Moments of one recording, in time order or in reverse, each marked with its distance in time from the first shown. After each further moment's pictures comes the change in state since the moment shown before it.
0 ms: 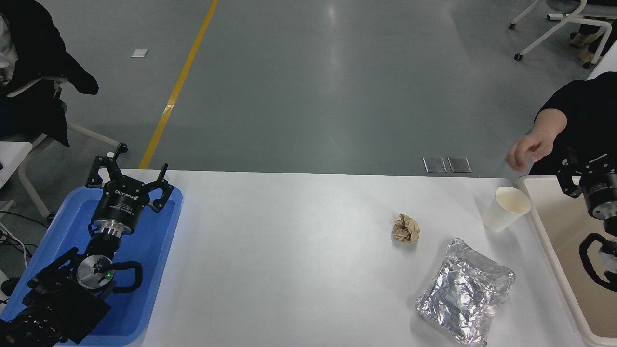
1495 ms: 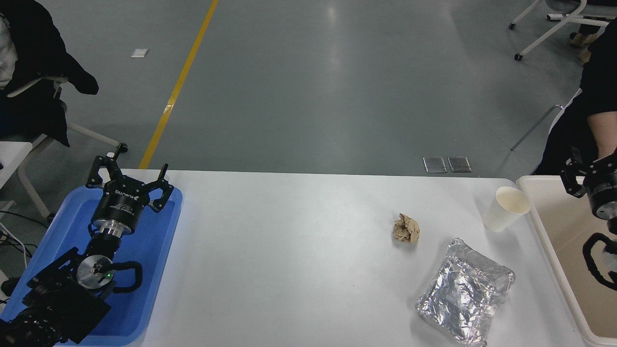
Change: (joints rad) left arm 0.000 0.000 0.000 0.000 0.001 0.000 0.000; right arm 0.003 -0.008 -0.004 -0.006 0.000 0.000 -0.003
